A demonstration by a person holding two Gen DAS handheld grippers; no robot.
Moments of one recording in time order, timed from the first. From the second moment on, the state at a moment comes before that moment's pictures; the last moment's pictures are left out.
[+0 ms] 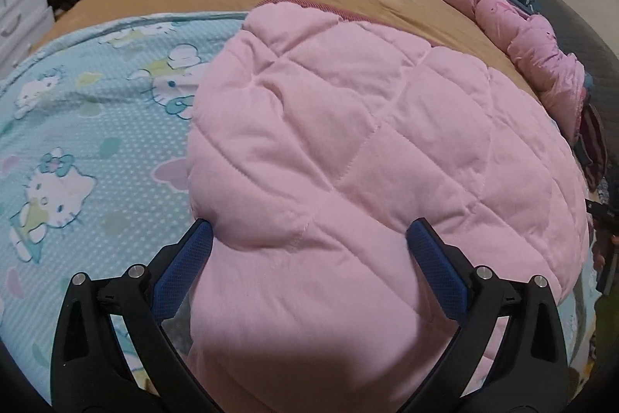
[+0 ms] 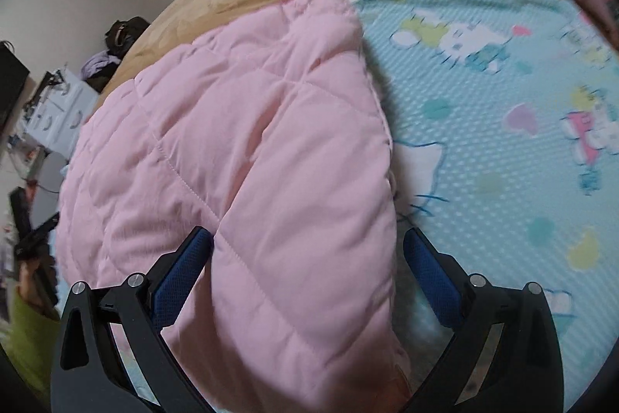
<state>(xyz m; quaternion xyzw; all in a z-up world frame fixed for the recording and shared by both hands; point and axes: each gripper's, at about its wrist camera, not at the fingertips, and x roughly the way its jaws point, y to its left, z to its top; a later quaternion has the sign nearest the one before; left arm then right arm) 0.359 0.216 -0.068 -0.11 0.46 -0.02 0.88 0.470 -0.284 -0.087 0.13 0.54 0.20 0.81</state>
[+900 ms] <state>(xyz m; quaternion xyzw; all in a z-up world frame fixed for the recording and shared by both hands) 0.353 0.276 -0.111 -0.29 0.49 -0.14 0.81 0.477 -0.264 -0.095 0.16 0.54 0.26 0.79</state>
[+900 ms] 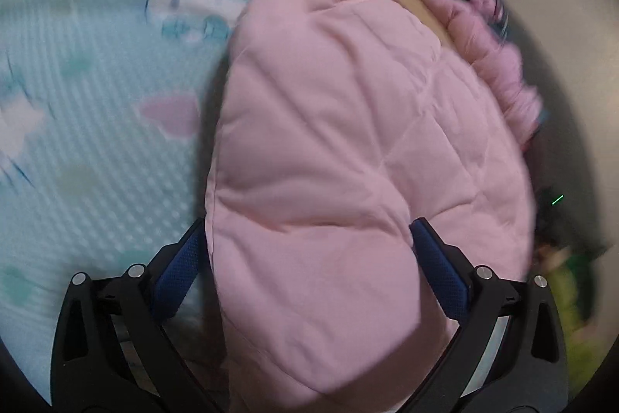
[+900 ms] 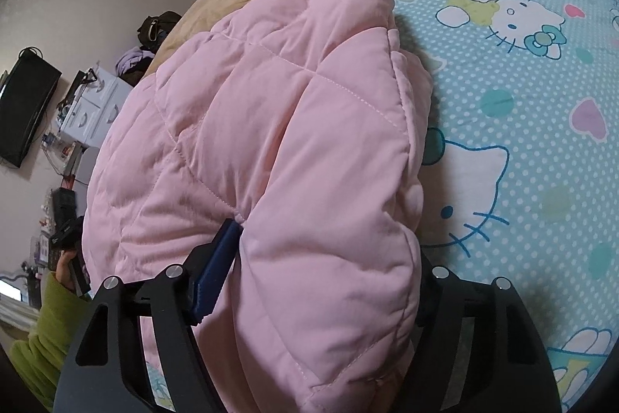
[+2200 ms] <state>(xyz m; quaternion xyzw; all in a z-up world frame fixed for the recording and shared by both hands) 0.262 0.218 -0.019 -0.19 0.45 -0.11 0.87 0.348 -0.261 0.006 0.14 0.50 0.27 0.81</state>
